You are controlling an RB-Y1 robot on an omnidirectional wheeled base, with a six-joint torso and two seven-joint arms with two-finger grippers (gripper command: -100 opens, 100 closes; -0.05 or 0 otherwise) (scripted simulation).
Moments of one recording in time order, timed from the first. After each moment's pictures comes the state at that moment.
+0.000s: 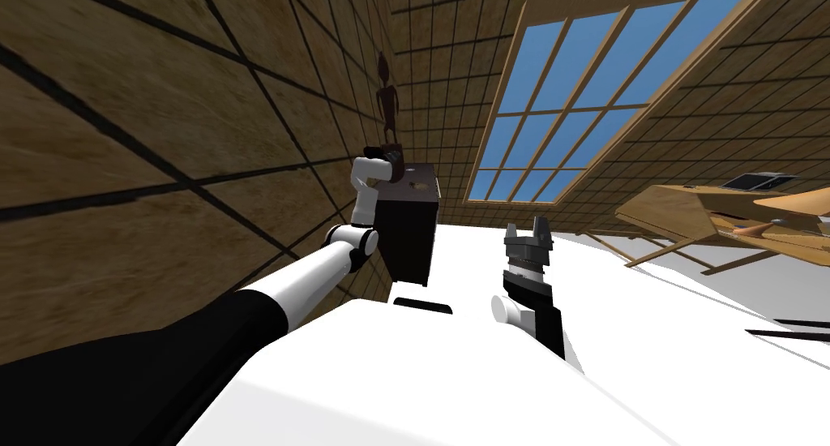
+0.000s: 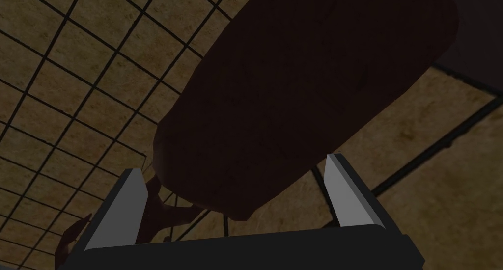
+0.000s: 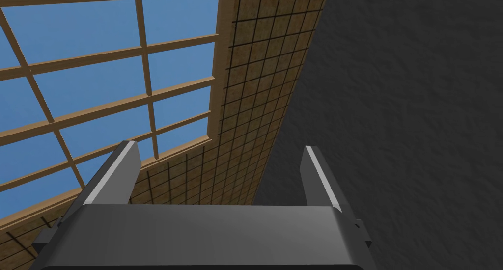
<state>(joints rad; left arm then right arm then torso) -1.08 0.25 0.18 -1.36 -0.03 0.90 -0.65 0.49 0.02 -0.05 -2.24 -0.10 -0.45 0.04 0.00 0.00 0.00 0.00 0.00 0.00</state>
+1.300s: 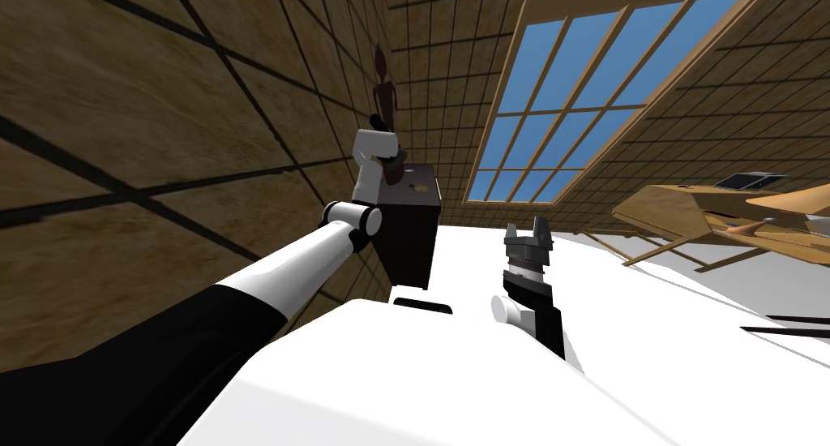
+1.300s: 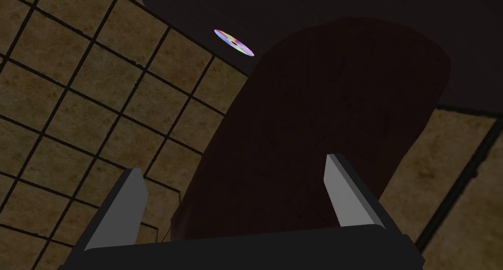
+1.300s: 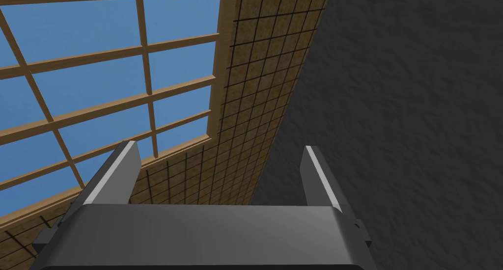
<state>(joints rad) -1.38 0.27 0.21 -1.08 0.01 1.23 -0.79 0.49 0.02 -0.05 -2.24 -0.10 -0.45 0.04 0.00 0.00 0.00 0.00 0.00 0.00</state>
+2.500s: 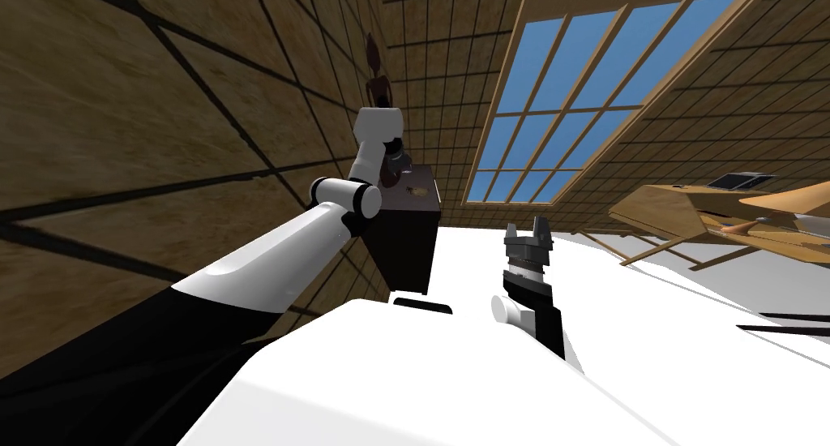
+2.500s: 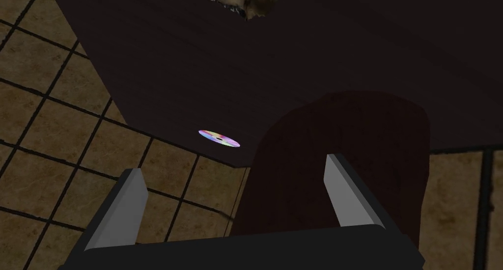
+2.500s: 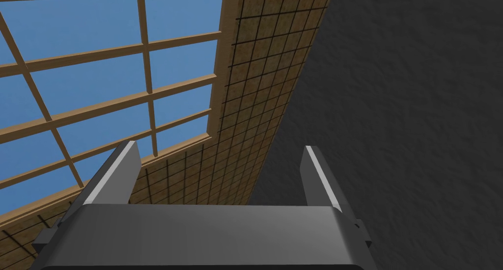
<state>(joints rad) -1.63 0.29 0.22 -0.75 0.06 1.53 -0.91 0.49 0.02 -0.05 -2.24 -0.10 -0.45 0.04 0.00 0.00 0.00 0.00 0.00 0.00</state>
